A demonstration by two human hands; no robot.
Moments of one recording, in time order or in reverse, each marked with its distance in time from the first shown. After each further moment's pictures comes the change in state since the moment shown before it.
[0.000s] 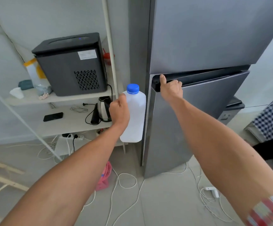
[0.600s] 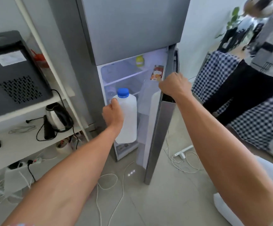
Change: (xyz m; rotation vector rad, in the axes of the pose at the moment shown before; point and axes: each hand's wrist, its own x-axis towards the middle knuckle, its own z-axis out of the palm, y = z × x) left_hand -0.077 -0.018 0.069 -0.002 -0.267 -0.146; right_hand -0.094 0.093 -0.136 -0.472 0.257 0.159
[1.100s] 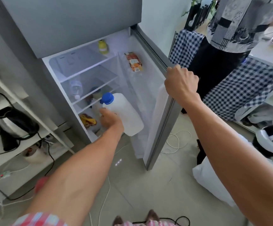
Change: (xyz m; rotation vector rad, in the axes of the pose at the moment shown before) left_hand -0.064 -0.040 0.110 -0.372 0.024 -0.498; right_hand 0.005 0.136 -0.021 -0.238 0.269 -0.001
